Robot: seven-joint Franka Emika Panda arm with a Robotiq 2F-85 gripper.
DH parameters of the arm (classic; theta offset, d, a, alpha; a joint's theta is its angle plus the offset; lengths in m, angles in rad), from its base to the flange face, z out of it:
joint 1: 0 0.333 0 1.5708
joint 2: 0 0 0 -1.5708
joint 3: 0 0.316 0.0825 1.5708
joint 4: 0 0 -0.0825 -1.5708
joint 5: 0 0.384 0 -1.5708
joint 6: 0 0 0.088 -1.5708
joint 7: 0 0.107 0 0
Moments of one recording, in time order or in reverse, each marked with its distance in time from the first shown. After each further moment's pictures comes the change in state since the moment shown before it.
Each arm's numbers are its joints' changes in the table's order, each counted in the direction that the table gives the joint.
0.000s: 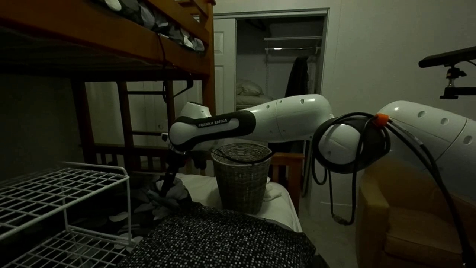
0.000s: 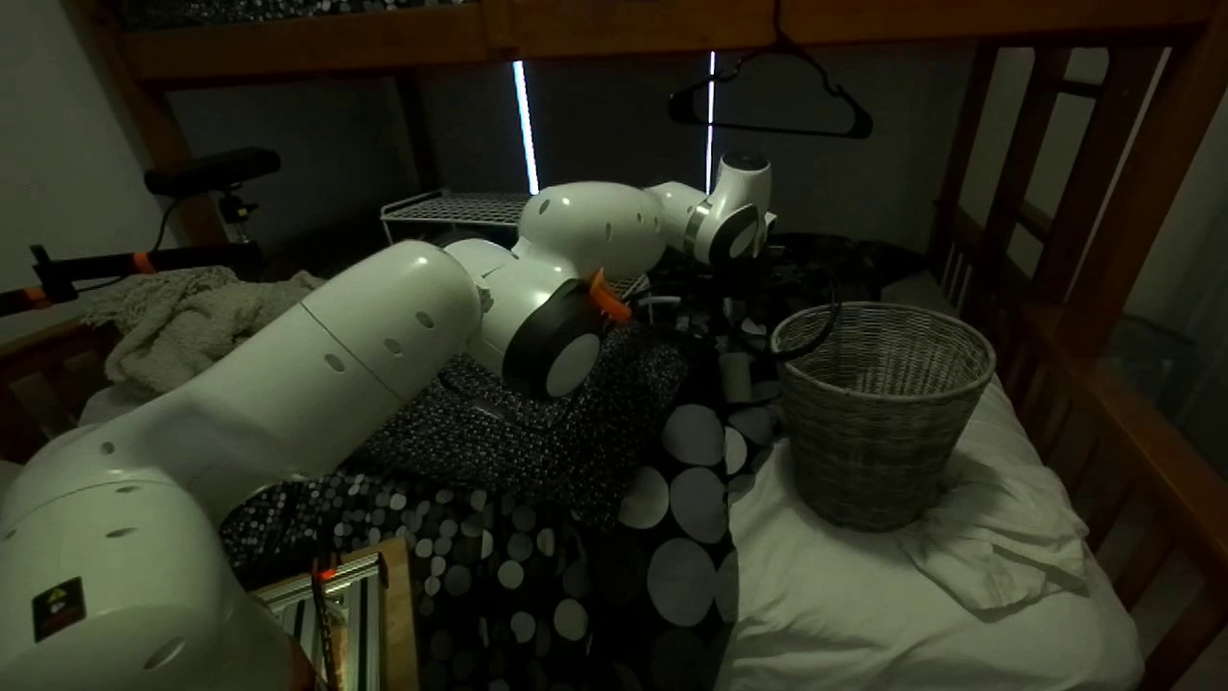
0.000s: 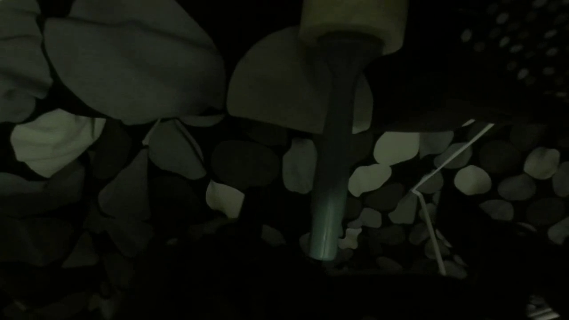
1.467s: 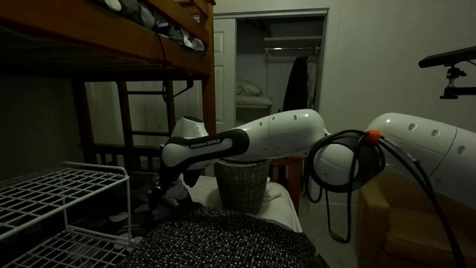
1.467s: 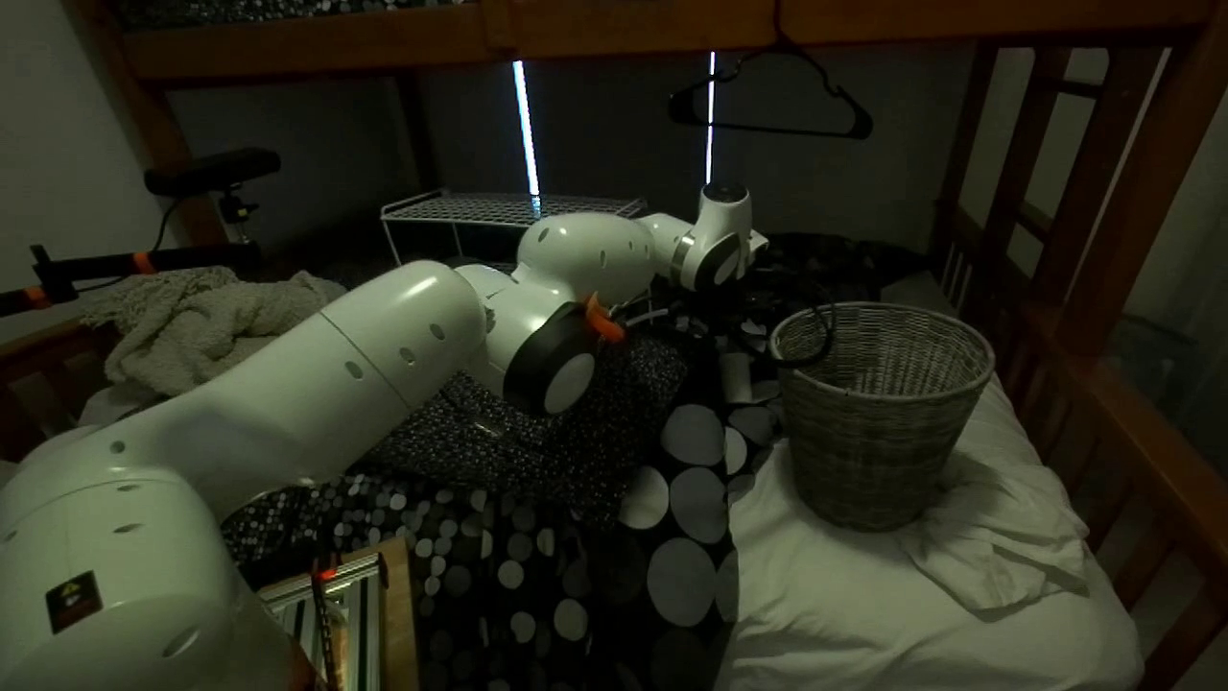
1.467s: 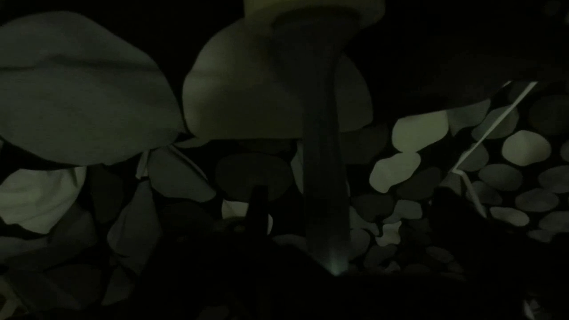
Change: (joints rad) arm 0.057 -0.094 -0.037 0.045 -0.001 -0.131 0.242
